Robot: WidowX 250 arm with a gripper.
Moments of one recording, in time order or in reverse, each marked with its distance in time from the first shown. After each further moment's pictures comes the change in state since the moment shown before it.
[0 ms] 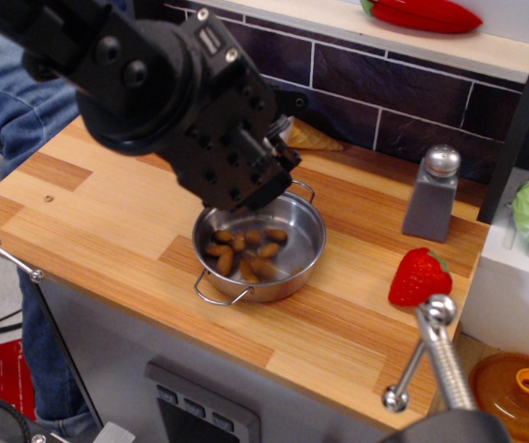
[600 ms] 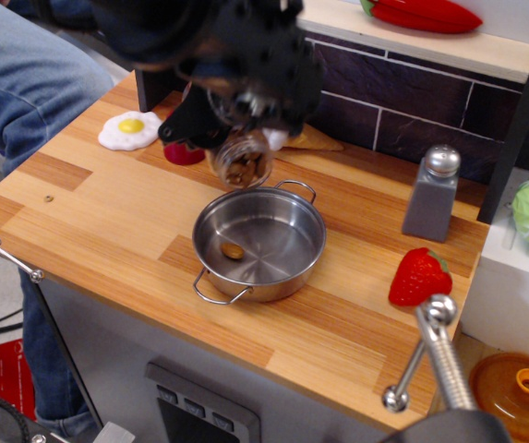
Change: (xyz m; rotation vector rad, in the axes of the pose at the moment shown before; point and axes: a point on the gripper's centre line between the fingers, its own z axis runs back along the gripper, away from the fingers) arm -0.001 0.008 0.001 0.205 0.194 0.113
